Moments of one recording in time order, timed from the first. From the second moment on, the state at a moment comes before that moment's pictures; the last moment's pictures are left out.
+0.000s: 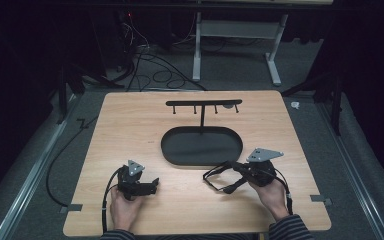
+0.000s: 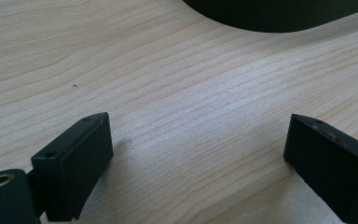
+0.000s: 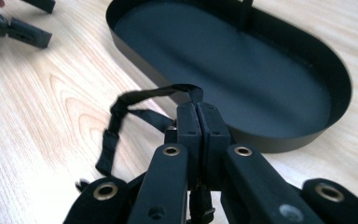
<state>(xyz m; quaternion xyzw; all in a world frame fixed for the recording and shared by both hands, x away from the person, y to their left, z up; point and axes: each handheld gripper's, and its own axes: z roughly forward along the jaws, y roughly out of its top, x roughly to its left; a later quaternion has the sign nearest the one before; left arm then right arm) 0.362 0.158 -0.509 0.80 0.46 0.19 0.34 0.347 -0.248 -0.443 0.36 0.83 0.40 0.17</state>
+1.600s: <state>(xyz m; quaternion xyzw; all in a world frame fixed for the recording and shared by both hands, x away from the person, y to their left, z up) 0.362 0.158 -0.509 0.80 0.46 0.19 0.34 0.381 -0.251 -0.376 0.34 0.80 0.45 0.20</state>
